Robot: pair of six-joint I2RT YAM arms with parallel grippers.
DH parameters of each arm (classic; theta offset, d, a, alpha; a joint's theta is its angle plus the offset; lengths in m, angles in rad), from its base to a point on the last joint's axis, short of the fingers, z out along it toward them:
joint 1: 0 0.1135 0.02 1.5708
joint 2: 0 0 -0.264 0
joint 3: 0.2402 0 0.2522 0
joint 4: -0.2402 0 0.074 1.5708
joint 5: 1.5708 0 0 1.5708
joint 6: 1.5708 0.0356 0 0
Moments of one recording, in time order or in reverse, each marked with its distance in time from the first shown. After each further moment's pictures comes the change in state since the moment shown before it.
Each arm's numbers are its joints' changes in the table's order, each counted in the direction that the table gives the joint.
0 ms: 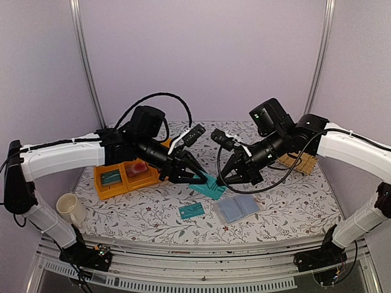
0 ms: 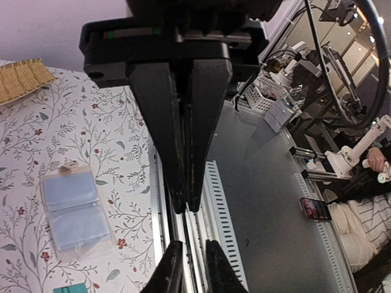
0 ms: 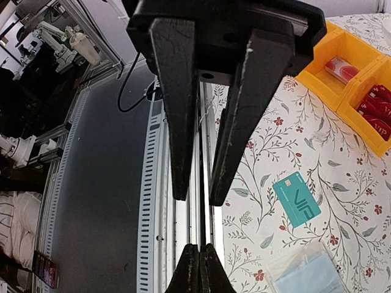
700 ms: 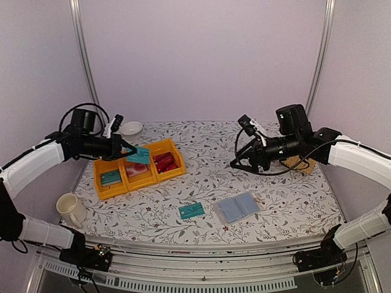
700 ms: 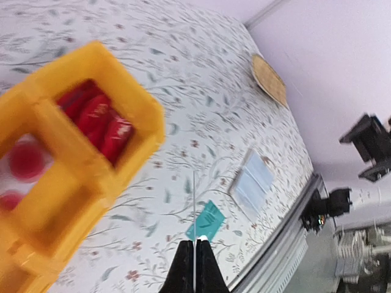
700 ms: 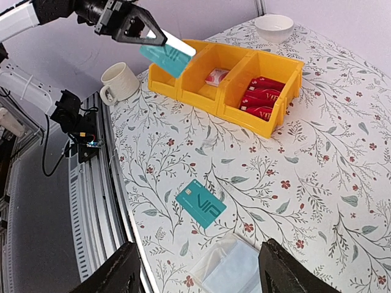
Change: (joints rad) left arm 0.550 0.245 -0.249 -0.177 -0.299 -0.308; right arm -0.206 0.136 -0.239 0.306 0.183 0.166
